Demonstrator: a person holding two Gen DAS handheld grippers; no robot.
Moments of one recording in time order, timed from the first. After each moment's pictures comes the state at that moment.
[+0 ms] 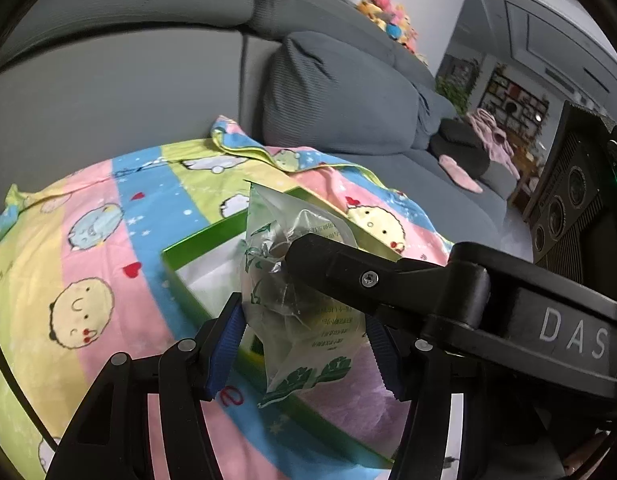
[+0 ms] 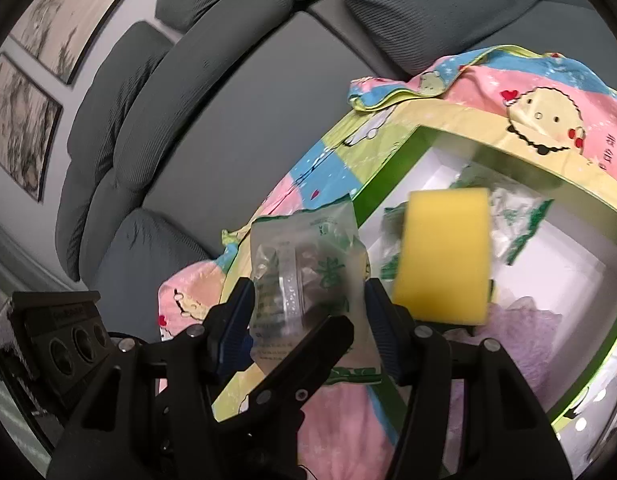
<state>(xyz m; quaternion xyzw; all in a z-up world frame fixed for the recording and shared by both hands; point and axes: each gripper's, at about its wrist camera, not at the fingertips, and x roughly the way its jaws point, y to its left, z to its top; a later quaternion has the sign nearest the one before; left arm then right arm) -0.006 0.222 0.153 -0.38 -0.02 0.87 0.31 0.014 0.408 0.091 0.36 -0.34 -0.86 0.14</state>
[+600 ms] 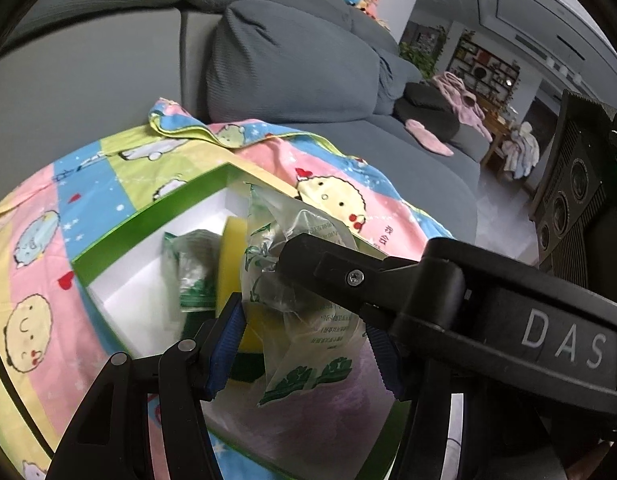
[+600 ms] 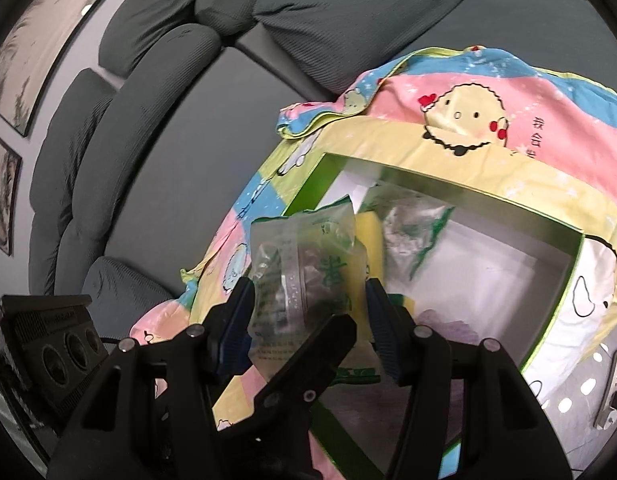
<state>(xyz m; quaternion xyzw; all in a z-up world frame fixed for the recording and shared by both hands) -0.009 0.283 0.135 -0.41 0.01 0.84 0.37 0.026 0.460 0.076 0.35 -0.37 -0.86 0.04</state>
